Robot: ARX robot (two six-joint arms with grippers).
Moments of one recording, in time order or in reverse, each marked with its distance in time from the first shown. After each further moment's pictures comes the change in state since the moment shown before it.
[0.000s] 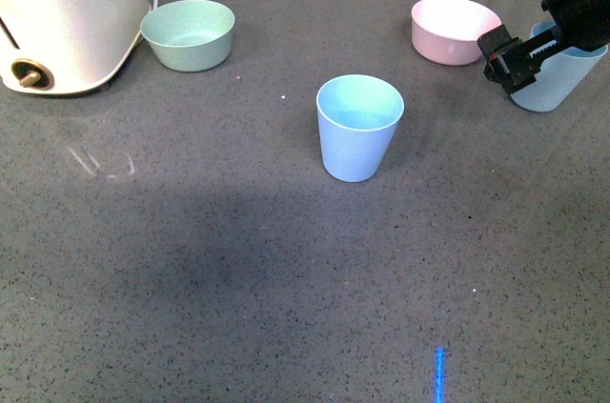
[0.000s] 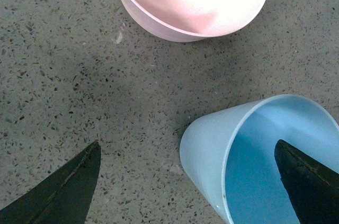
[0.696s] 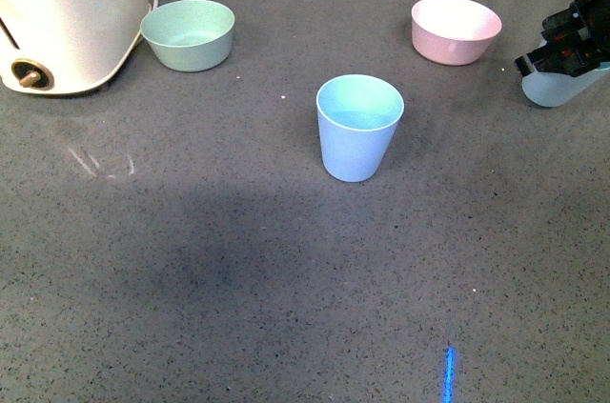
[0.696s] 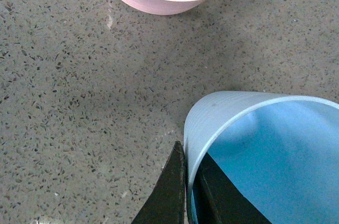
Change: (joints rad) left arm 0.000 0.000 0.000 0.000 0.000 0.000; right arm -0.055 -0.022 -0.012 -0.045 -0.057 0.029
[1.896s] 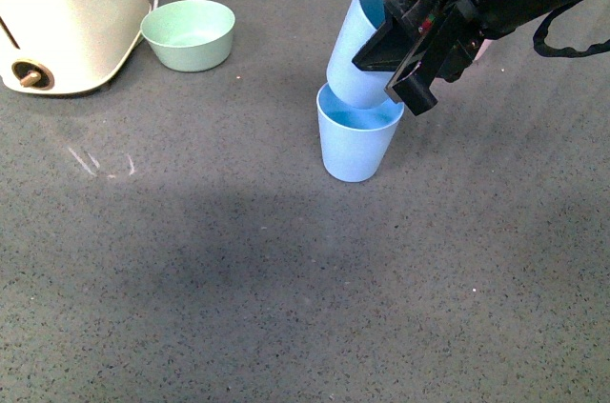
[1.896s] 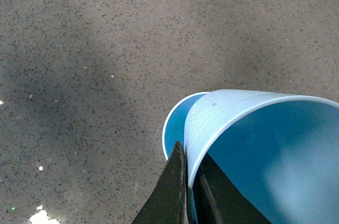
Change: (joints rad) left arm 0.000 0.000 0.000 0.000 0.000 0.000; right arm 0.389 -0.354 -0.254 -0.079 -0.300 -0.157
